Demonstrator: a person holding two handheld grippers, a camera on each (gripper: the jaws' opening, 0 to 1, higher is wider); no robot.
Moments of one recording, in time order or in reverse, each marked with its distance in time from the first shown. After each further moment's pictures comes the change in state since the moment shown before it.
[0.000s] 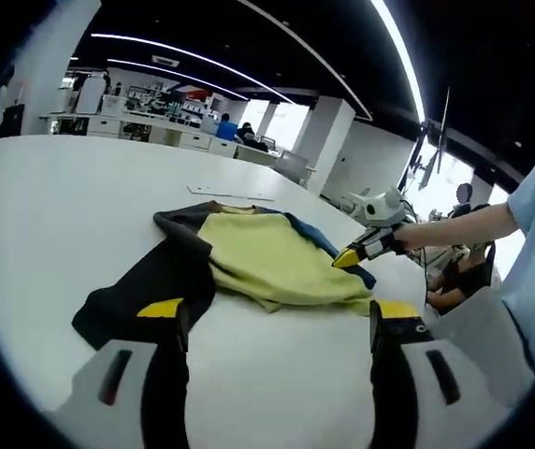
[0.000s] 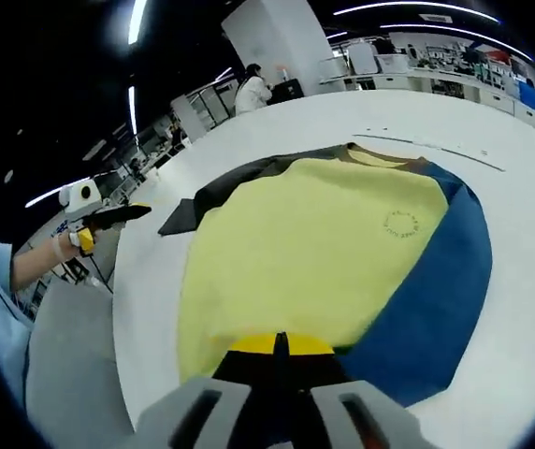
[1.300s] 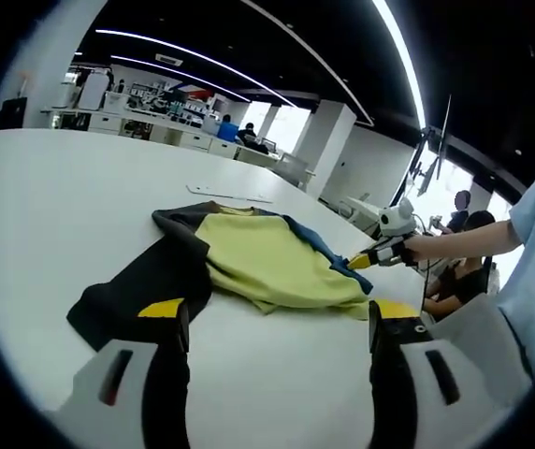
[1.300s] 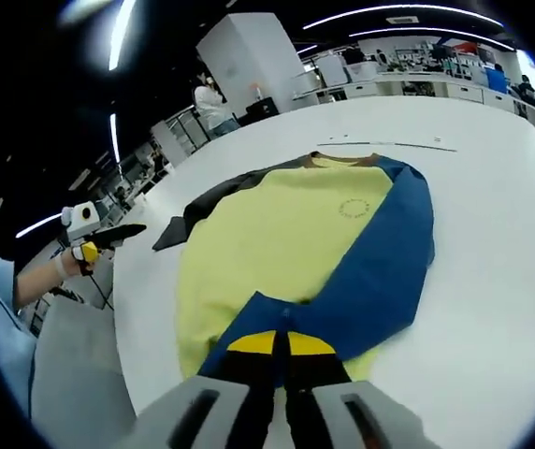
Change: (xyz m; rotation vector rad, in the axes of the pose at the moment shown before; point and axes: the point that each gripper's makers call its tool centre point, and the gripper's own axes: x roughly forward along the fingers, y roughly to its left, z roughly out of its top) left arm -0.002 -0.001 0.000 -0.029 -0.017 -0.004; right arm -0.032 -0.012 -0.017 0.125 -0.089 -0.057
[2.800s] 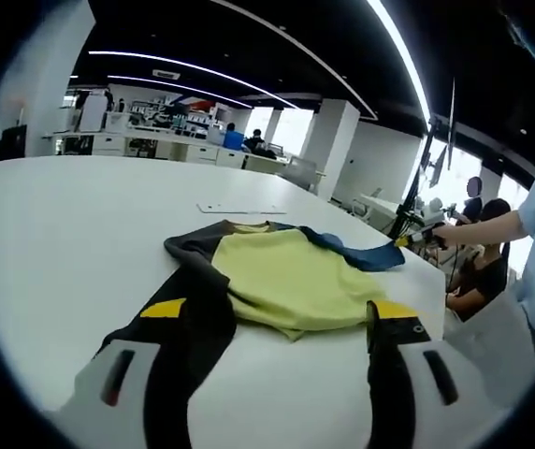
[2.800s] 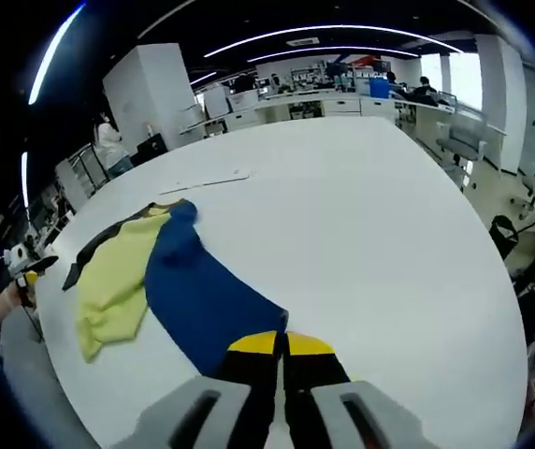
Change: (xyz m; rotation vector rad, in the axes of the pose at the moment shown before) left arm 0.021 0.022 0.029 0.094 -0.013 0.067; right arm -0.180 -0.197 -0.019 0.165 -0.122 -0.518
